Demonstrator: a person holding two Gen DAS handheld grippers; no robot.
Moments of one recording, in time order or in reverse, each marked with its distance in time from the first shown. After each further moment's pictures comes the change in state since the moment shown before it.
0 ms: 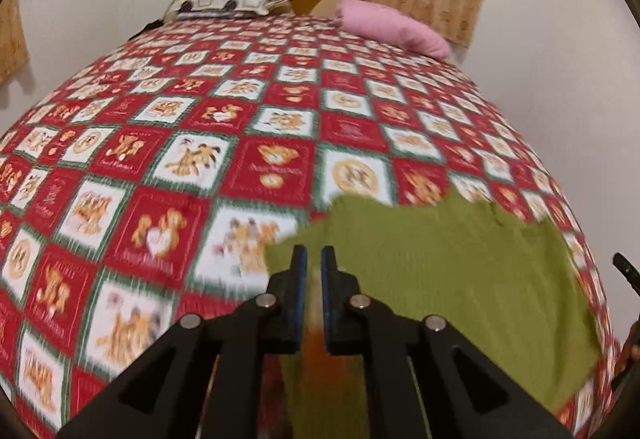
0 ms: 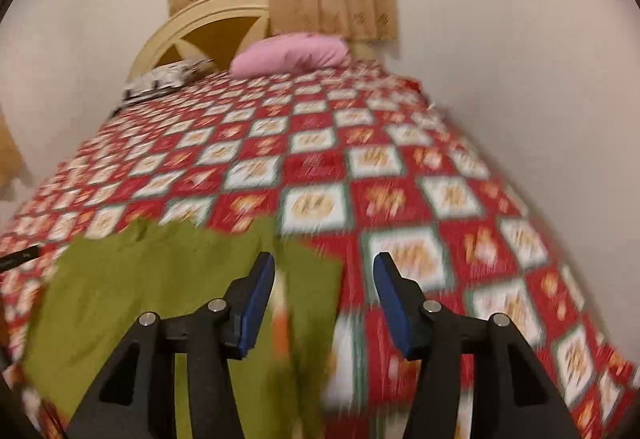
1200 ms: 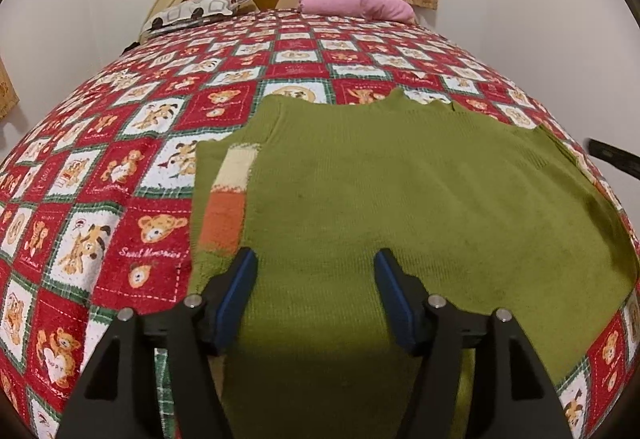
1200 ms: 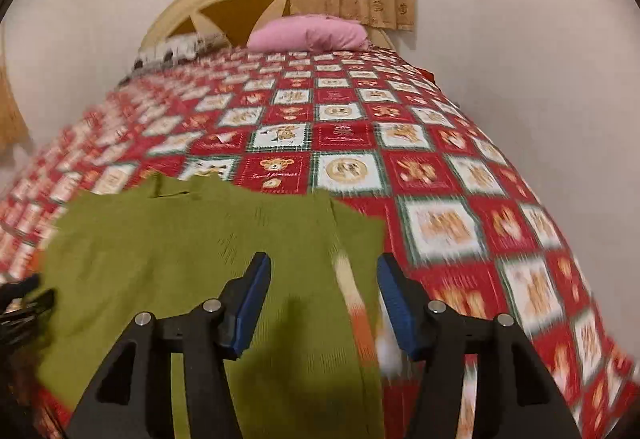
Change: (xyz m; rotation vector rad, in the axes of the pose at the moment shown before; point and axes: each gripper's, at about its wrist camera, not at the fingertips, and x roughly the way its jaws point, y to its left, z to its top) left arm 0.012 -0.060 -0.078 0.150 0.010 0.056; right arm 0.040 0.056 -0.014 -0.113 0.045 -0.061
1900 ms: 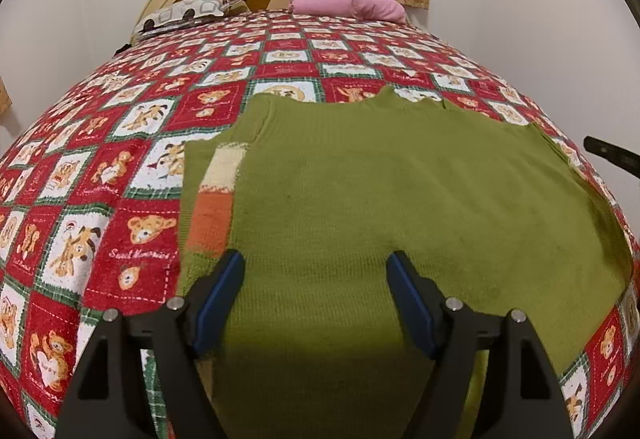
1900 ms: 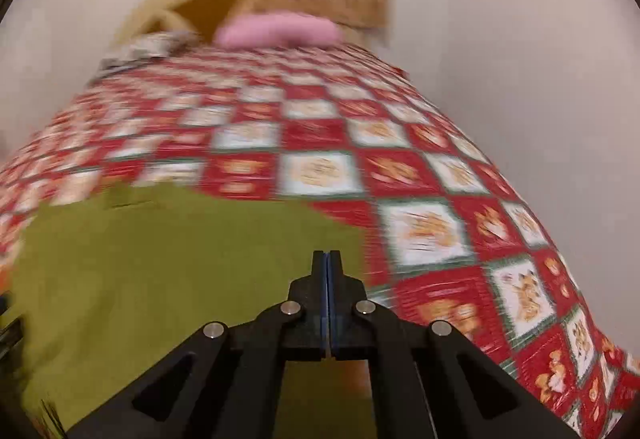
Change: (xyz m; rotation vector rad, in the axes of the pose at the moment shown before) left arm 0.002 -0.003 -0.001 0.015 -0.002 -0.023; right arm -0.014 0.010 -0.006 0.024 -0.020 -0.041
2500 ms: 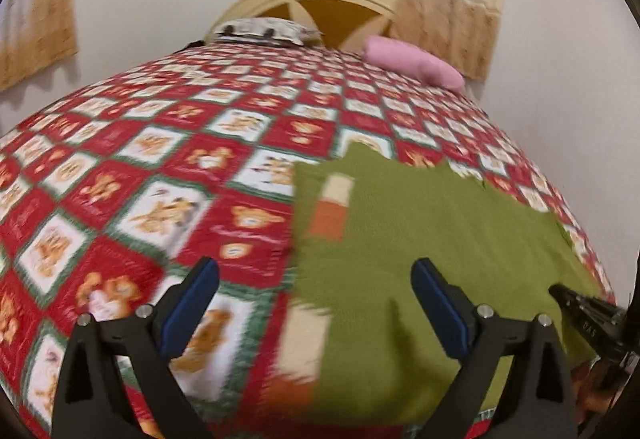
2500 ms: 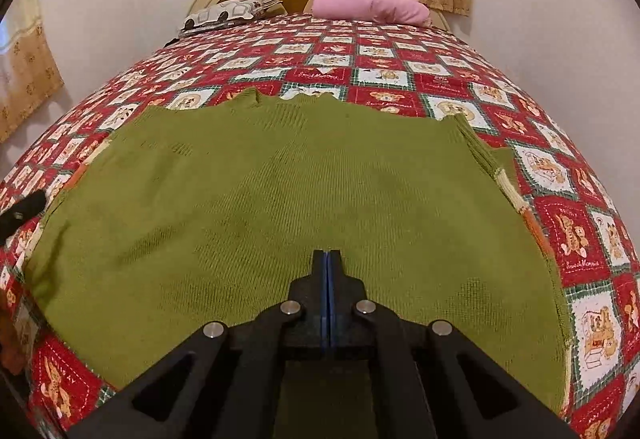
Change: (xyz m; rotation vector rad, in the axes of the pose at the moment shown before) left arm -0.064 0.054 -0.022 -0.282 -0.169 0.104; right arm -0.005 0.073 -0.070 -0.079 0.086 0.181
